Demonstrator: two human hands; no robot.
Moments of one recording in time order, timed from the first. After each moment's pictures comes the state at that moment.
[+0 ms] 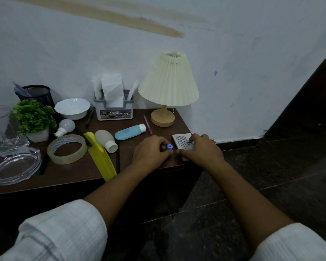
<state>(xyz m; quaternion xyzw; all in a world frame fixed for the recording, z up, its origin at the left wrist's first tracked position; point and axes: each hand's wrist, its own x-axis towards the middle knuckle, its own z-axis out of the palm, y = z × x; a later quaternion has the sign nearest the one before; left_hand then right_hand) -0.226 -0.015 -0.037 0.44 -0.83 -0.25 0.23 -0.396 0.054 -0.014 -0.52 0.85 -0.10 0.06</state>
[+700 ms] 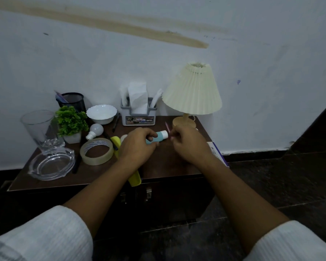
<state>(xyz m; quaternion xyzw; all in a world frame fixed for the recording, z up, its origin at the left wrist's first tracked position) -0.137 -0.044 -0.012 0.50 -0.76 -0.21 0.35 -0.308 0.010 0.019 -0.65 0.71 -0.26 0.04</state>
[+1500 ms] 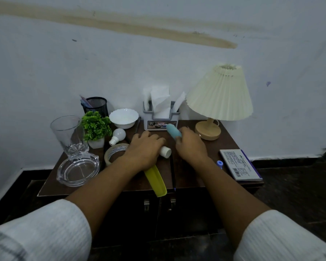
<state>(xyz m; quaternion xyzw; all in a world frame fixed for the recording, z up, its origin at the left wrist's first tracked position) -0.088 -0.087 -0.010 0.45 -0.89 0.02 0.03 -0.260 -0.069 -0.021 -0.62 0.75 -0.25 0.07</state>
